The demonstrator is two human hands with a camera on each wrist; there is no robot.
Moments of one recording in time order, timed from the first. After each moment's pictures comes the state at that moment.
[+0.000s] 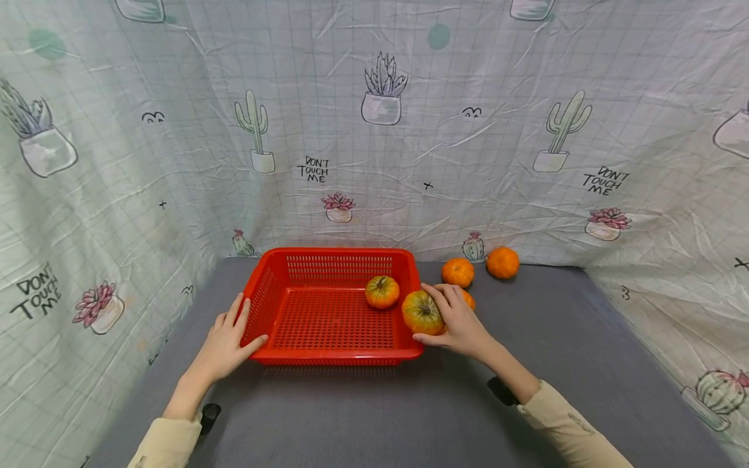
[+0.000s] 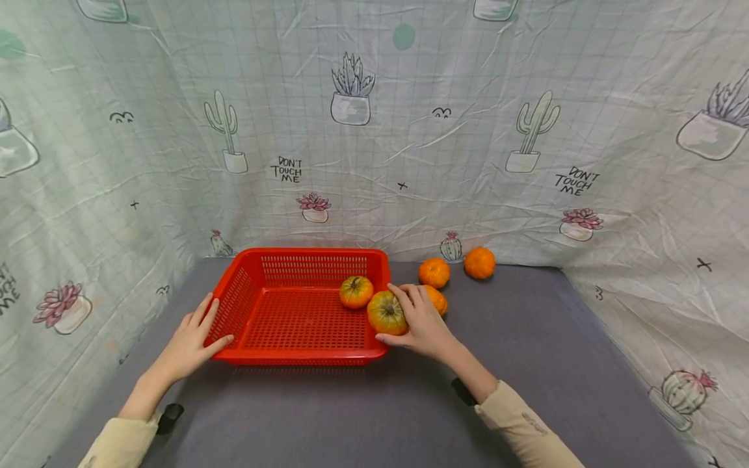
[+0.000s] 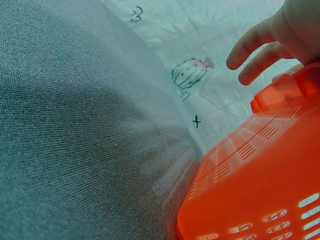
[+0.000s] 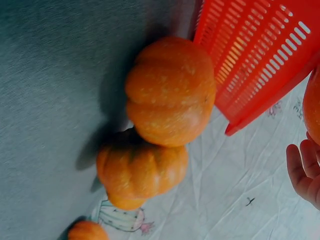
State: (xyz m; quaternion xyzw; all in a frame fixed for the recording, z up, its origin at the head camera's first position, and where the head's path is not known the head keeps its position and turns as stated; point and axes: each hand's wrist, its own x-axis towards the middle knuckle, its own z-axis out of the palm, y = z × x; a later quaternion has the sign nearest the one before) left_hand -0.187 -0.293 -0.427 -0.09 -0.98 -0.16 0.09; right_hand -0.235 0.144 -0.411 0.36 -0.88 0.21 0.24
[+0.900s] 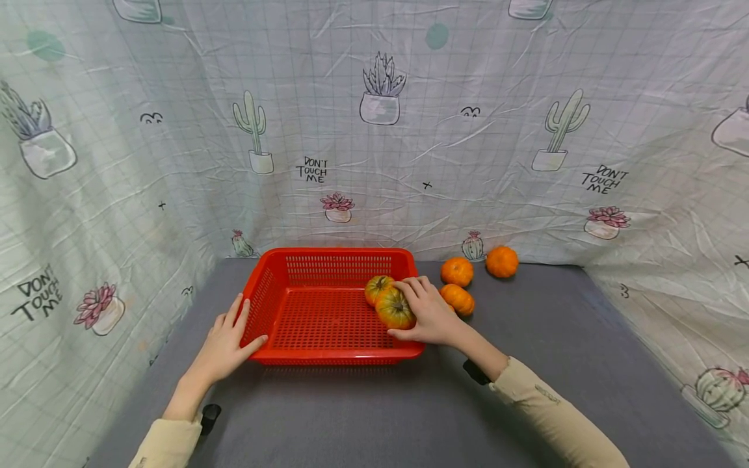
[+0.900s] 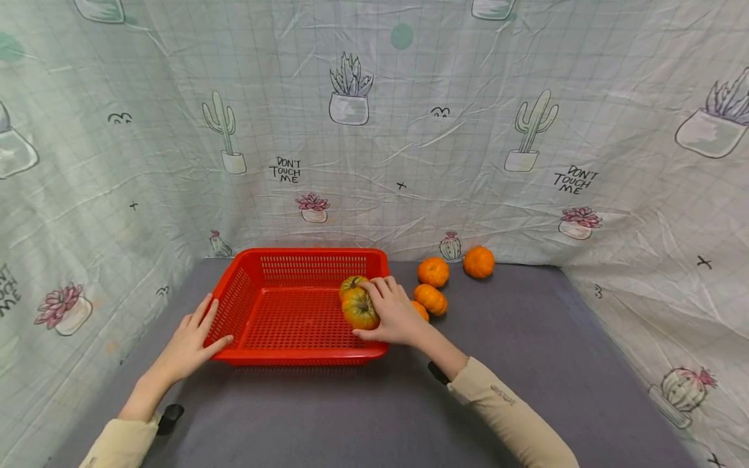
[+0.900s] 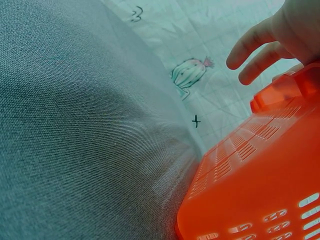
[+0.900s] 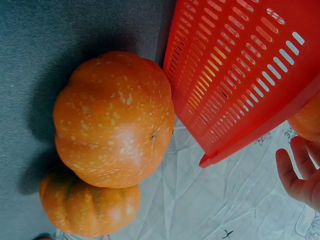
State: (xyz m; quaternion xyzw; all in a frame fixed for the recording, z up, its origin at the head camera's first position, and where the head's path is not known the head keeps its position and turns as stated) left_hand -0.185 -0.291 -0.424 -0.09 -0.98 -0.15 0.09; right_hand -0.251 0.100 -0.397 0.38 -0.89 0.15 0.18
